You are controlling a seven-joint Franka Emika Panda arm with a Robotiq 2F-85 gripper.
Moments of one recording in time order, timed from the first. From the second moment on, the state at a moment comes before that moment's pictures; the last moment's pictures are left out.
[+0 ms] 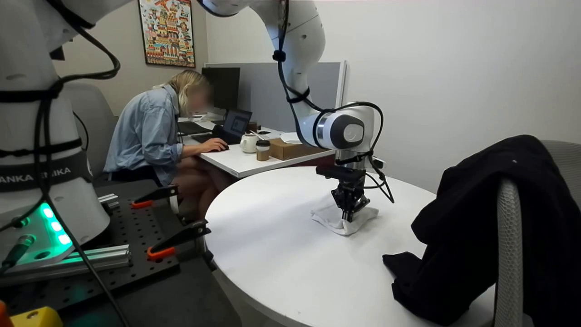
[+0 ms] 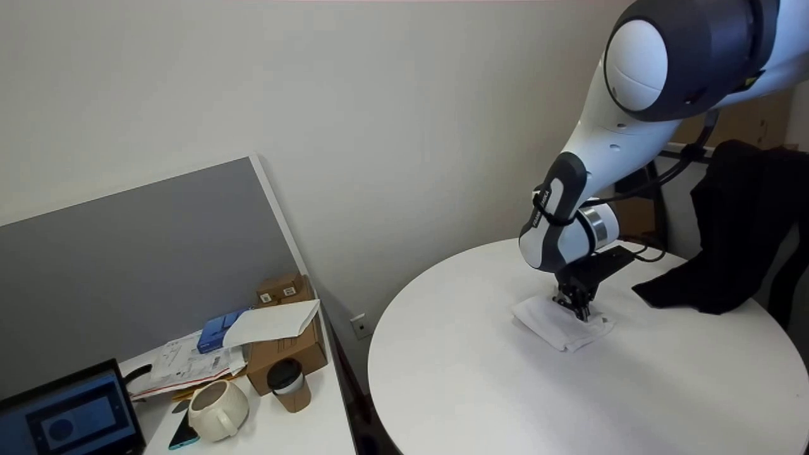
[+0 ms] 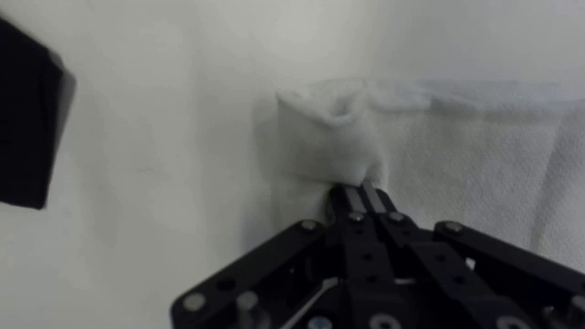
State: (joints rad) arm -0.15 0.97 -0.06 -1.62 -0.15 2.53 -0.13
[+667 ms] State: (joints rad) arm -0.13 0.78 -0.02 -2.02 -0.16 2.56 -0.21
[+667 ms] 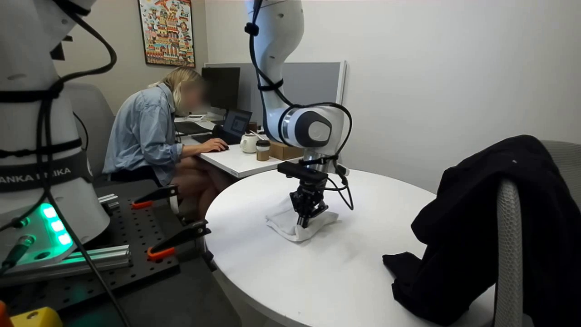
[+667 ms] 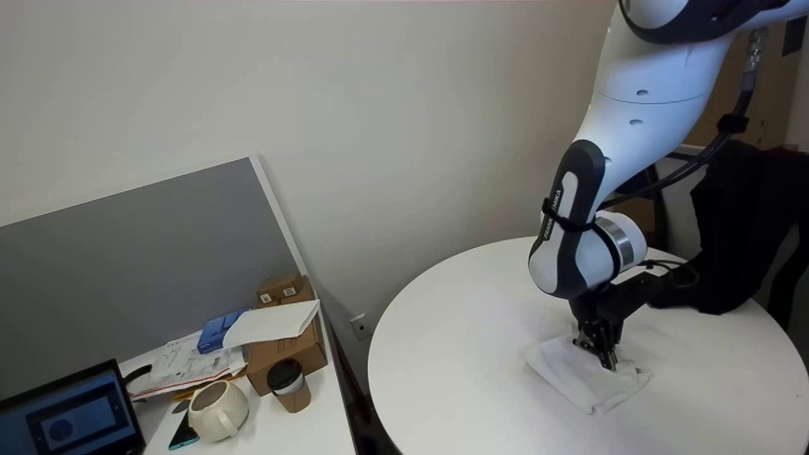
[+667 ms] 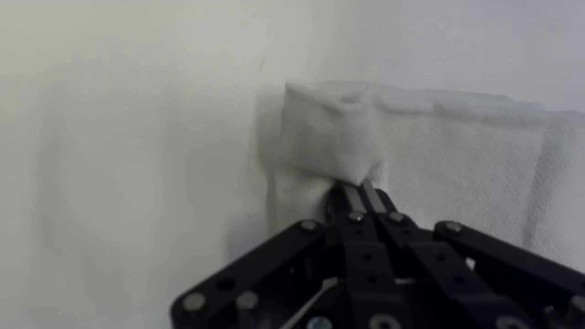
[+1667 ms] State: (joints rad) arm 0.32 0.74 -0.08 -2.14 -0.32 2.74 0.06
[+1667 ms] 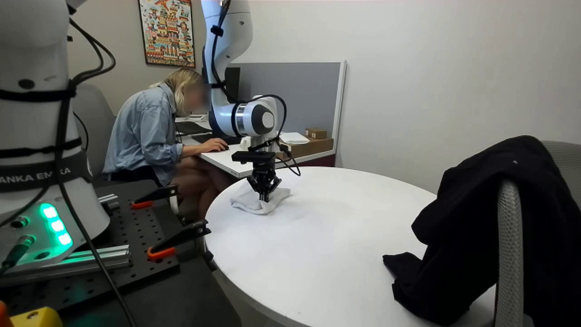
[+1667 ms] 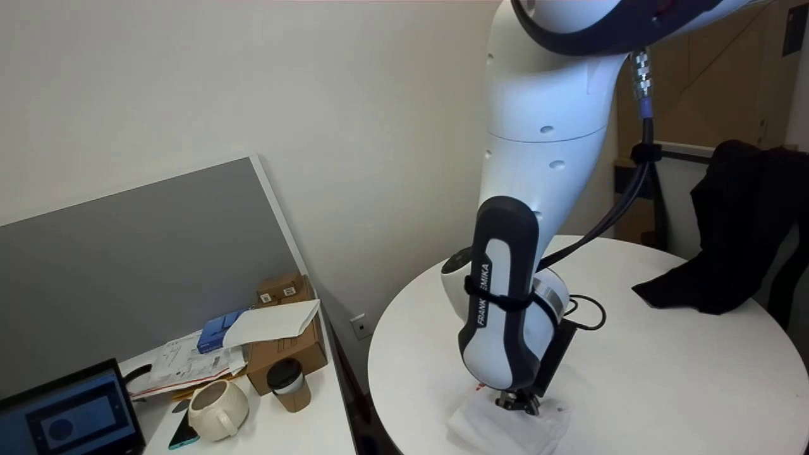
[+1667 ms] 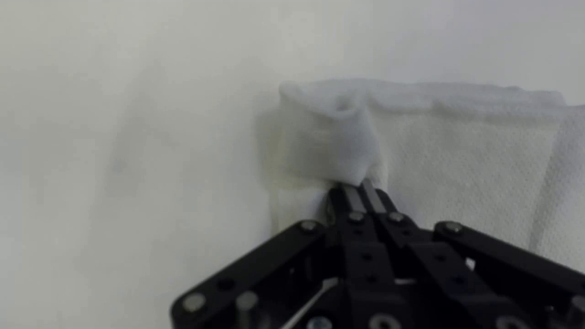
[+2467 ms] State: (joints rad) arm 0.20 0.89 -0.07 -1.76 -0.21 2.75 0.11
